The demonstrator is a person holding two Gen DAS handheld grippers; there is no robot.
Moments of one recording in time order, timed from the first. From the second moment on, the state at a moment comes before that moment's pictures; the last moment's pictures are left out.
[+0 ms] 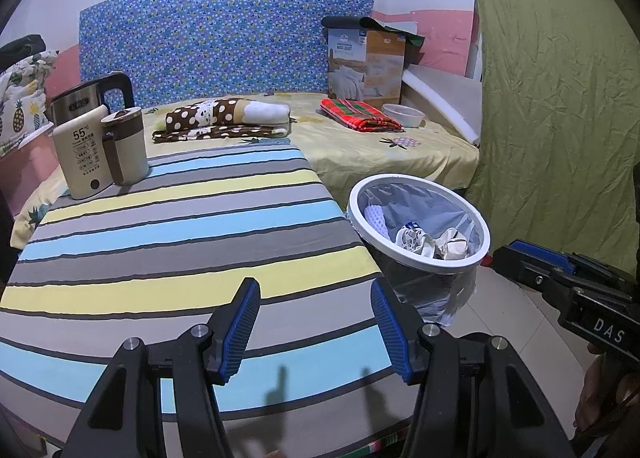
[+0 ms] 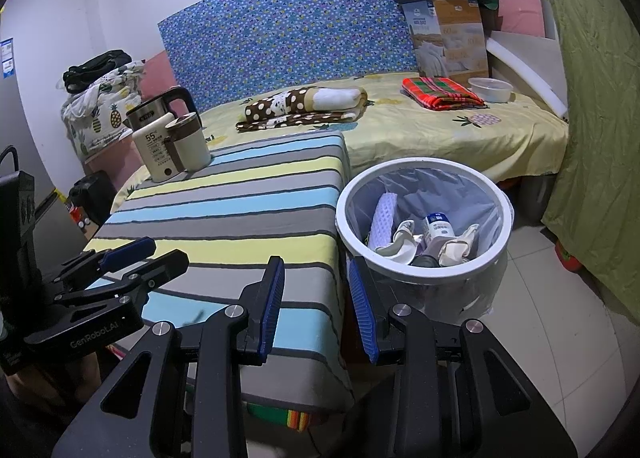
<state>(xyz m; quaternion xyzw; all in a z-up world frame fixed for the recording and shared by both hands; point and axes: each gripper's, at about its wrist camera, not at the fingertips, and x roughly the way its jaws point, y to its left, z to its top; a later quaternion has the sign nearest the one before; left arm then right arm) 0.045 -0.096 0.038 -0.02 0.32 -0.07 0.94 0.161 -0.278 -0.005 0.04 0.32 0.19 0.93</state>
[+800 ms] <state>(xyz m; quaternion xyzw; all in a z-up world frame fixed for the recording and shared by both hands) 0.043 -0.098 0.038 -0.02 0.32 -0.07 0.95 0.161 -0.277 -0.005 0.04 0.32 0.19 0.93</state>
